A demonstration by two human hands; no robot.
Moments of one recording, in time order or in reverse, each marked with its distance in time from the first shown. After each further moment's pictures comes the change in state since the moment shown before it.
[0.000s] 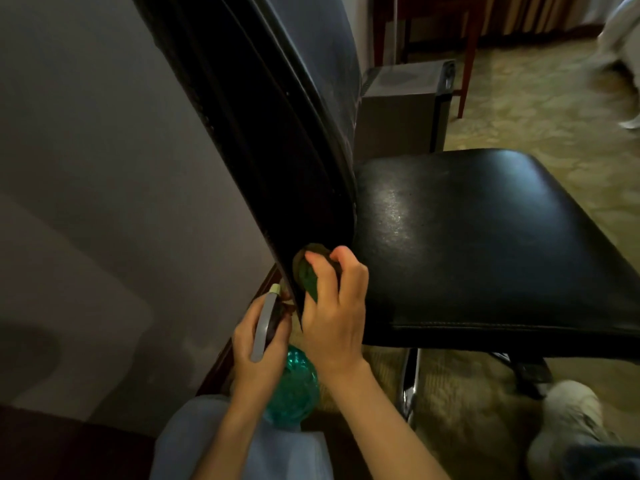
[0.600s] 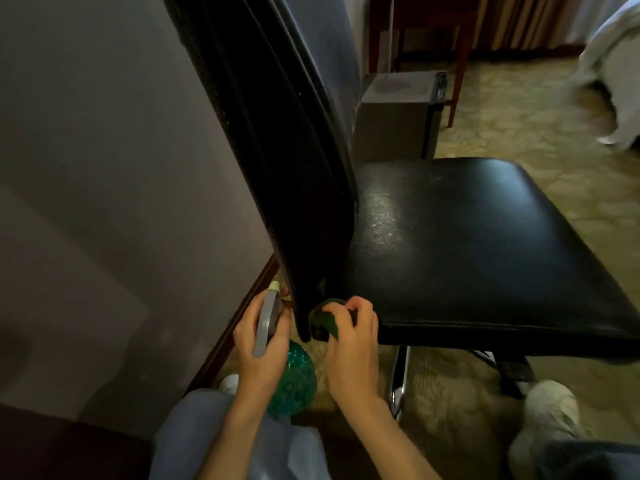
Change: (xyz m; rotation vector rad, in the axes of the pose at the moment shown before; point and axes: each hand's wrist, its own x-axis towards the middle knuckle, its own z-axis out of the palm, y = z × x) left_hand 0.000 -0.010 0.007 0.016 0.095 -0.042; right_hand -0.059 0.032 -0.013 -0.110 -0.344 0.241
